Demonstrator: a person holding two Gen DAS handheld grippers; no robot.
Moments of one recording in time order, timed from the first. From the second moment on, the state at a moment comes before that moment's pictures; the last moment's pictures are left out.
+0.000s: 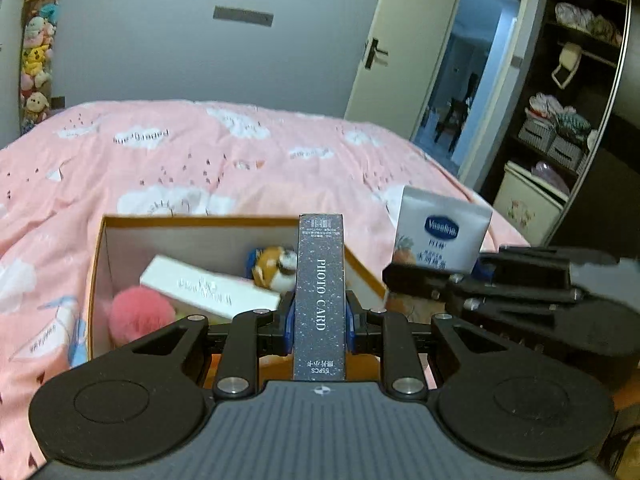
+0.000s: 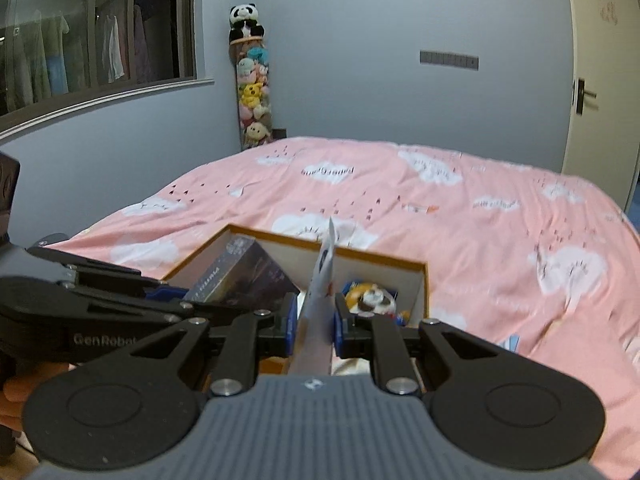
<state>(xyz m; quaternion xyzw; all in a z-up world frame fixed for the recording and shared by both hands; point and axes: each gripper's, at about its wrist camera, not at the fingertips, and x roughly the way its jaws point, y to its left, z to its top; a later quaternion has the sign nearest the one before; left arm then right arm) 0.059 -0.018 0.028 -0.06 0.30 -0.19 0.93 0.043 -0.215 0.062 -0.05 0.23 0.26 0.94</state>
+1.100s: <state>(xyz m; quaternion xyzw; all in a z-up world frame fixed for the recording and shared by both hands) 0.129 0.003 -0.041 -0.11 0.40 -0.12 0.90 0.143 -0.183 -0.001 0.03 0.32 0.24 0.92</state>
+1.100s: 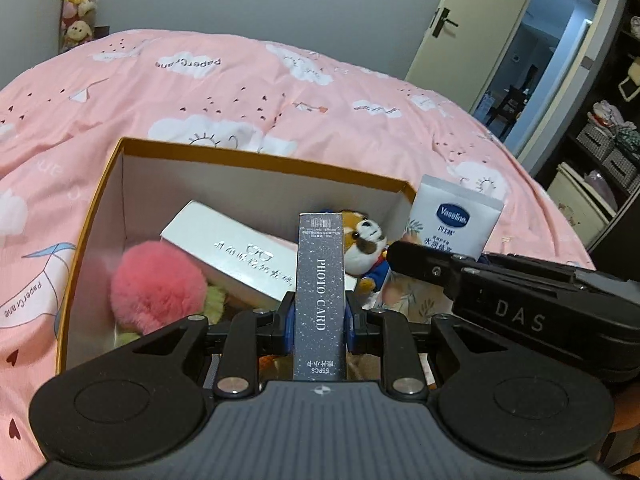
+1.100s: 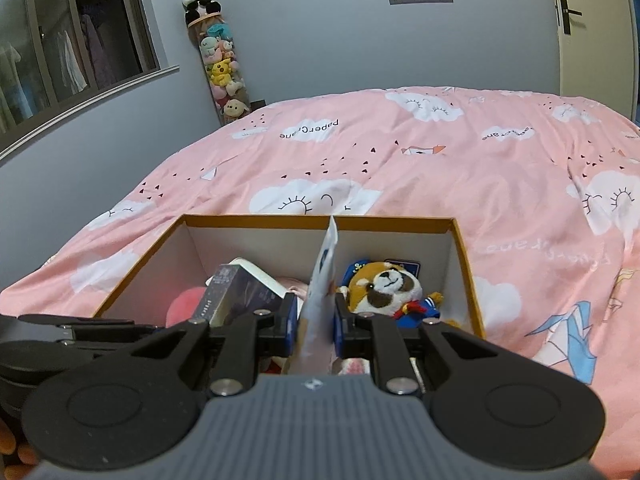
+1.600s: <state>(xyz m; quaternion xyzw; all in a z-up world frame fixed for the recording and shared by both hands) 0.129 0.019 -0.054 -0.13 0.41 -0.10 0.90 0.152 -0.171 -0.025 0.03 0.36 0.24 0.90</state>
